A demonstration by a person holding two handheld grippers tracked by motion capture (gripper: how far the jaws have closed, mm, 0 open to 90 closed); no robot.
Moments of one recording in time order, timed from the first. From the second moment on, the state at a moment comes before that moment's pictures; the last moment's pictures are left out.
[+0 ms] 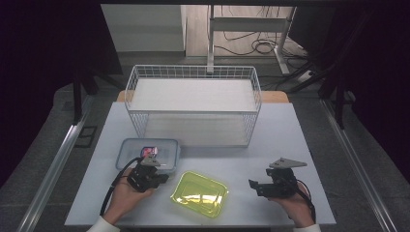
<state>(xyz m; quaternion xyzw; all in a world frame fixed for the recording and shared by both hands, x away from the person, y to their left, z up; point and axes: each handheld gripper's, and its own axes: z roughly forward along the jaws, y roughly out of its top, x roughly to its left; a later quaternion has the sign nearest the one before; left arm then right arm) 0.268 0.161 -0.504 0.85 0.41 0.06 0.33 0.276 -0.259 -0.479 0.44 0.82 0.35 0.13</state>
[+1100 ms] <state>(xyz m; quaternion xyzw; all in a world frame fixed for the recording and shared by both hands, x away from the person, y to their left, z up) 0.243 0.261 -0.454 0.74 0.51 0.08 0.43 0.274 -0.231 -0.464 0.43 0.81 0.39 0.09</state>
